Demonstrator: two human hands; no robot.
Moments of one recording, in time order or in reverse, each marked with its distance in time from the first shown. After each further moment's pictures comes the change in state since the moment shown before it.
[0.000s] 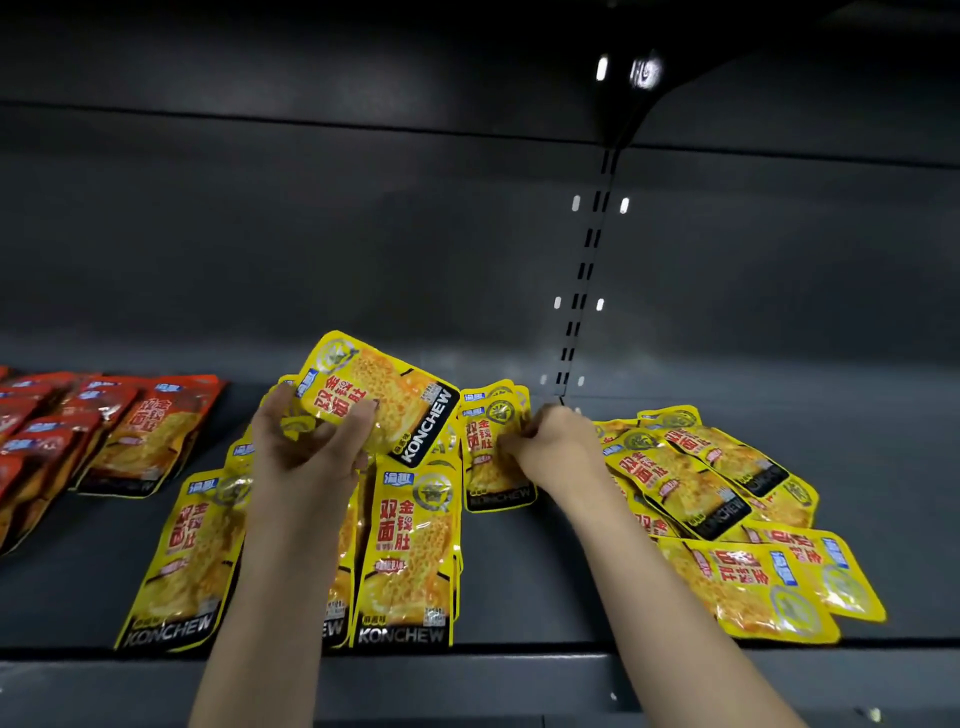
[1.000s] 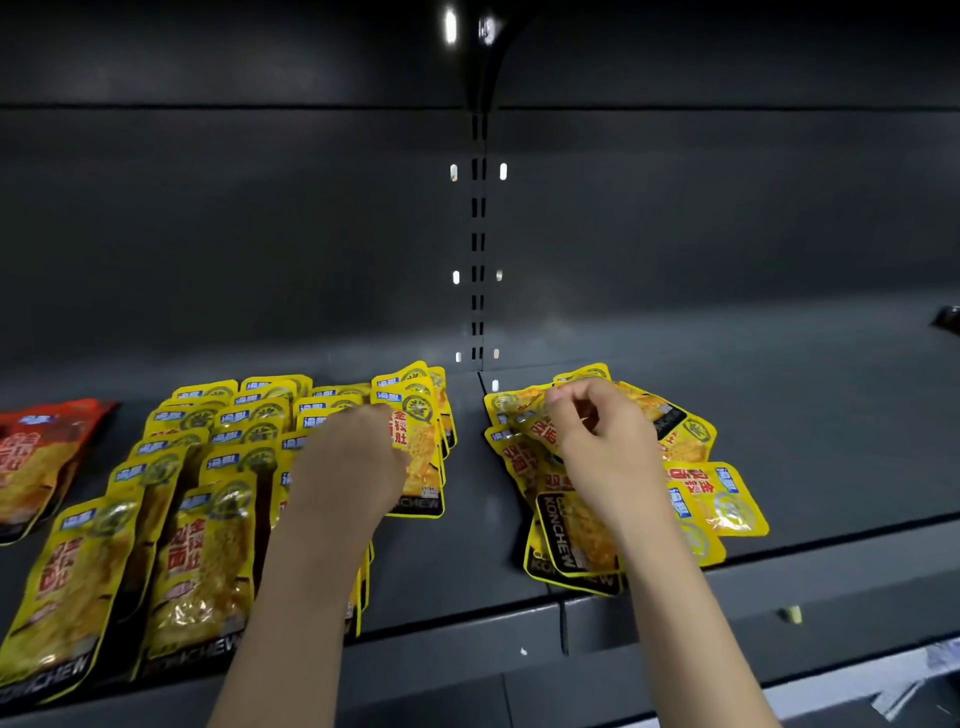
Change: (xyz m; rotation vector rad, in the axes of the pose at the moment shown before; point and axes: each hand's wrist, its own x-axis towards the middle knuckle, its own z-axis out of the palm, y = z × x) left_hand -0.013 -0.021 0.073 1.540 -0.460 0.266; right_hand -0.055 0.075 -0.059 0.462 0.388 -0.103
